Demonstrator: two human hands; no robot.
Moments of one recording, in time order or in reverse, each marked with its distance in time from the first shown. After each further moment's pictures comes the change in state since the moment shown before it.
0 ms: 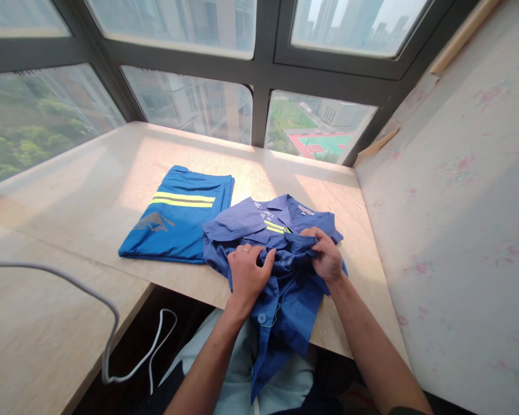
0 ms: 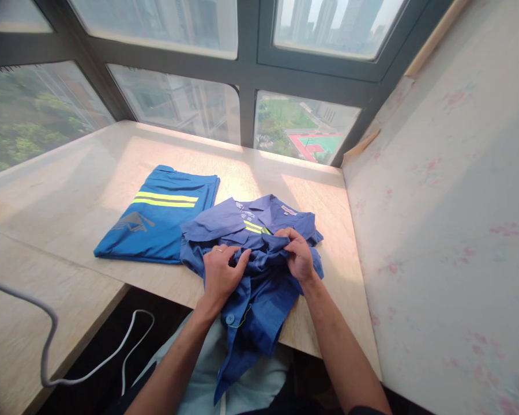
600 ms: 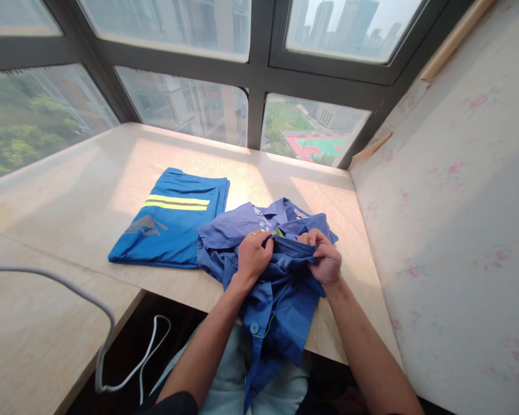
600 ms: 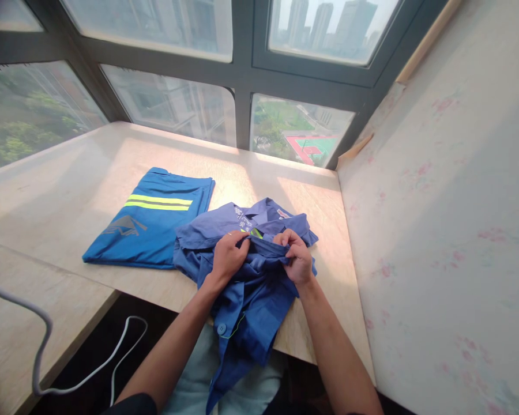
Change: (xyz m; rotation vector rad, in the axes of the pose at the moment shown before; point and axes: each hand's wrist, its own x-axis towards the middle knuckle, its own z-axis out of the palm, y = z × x) left_hand 0.047 0.003 0.038 -0.148 -0.096 0.100; right_hand 0.000 -0.004 -0.002 0.289 -0.020 0.021
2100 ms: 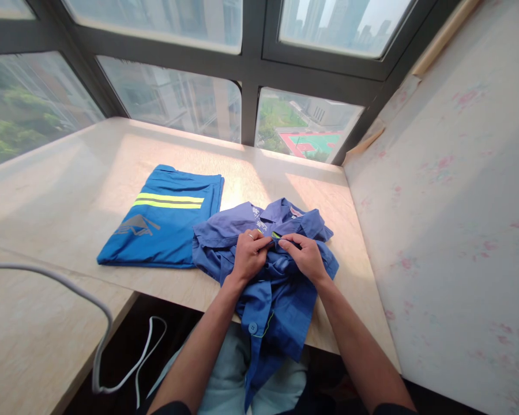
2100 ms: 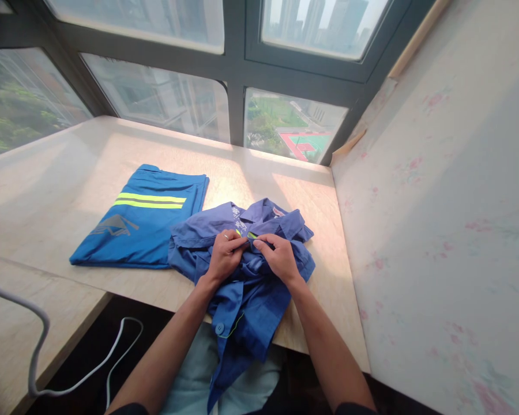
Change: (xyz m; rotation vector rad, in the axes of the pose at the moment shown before) left_hand -0.009 -0.018 -0.001 -0.012 -0.075 0.186; right_hand -0.004 0.010 0.013 -0.956 0.030 -0.151
